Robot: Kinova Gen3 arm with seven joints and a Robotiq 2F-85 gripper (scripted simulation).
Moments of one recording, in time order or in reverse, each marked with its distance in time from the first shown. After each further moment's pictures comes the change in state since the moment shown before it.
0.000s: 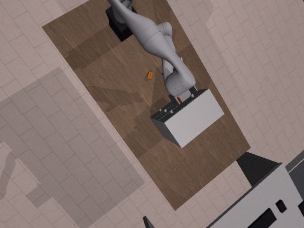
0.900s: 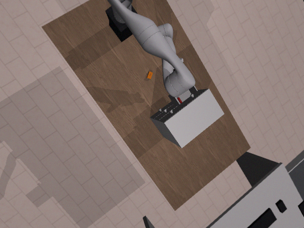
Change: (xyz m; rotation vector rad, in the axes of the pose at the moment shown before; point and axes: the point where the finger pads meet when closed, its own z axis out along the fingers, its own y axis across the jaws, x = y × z) arm 0.004 -0.001 0.006 0.002 -0.003 -0.002
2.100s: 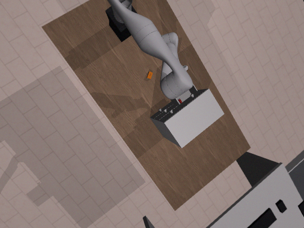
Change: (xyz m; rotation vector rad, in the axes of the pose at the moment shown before) arm 0.029 -0.001 0.036 0.002 -0.004 -0.002
